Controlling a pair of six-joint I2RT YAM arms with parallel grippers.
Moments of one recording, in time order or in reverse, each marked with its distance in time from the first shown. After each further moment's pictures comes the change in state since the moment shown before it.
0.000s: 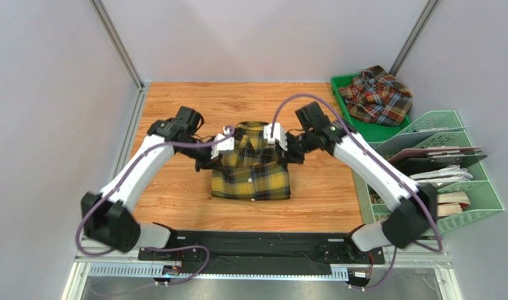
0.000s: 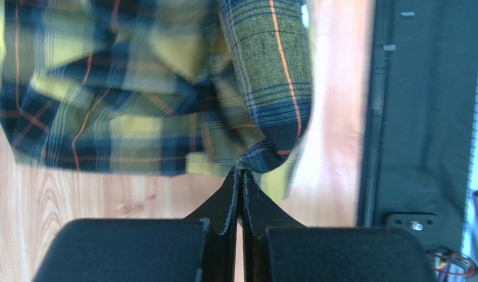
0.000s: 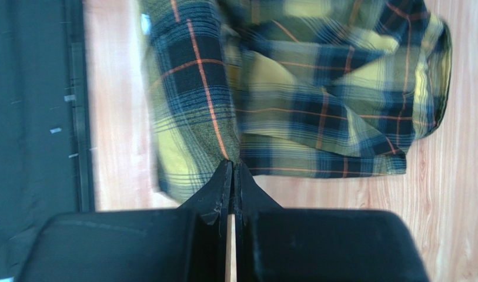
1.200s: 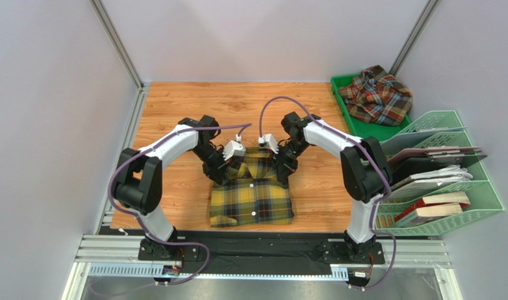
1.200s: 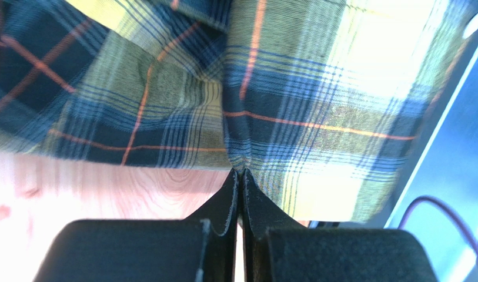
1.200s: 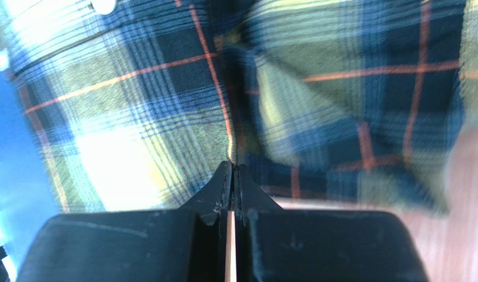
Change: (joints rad) left arm -0.016 0.413 -0.001 0.032 -0.153 -0.241; right arm -0.093 0.563 0.107 -0.105 -0.088 0.092
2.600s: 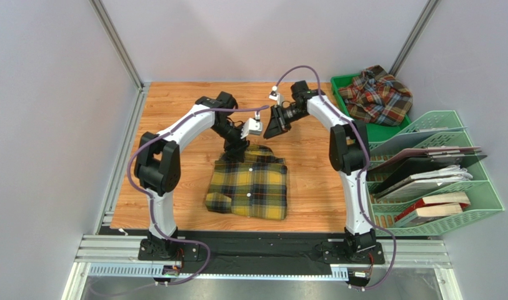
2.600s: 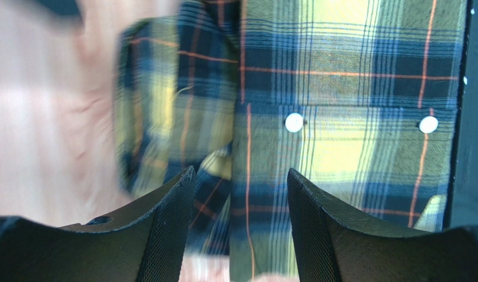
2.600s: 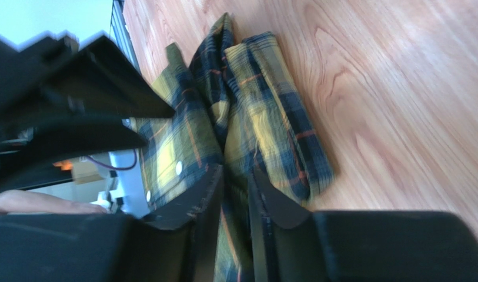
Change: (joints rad) left arm -0.046 0.206 0.414 0.031 0.145 0.212; right arm -0.209 0.389 0.603 0.082 -0.358 0.634
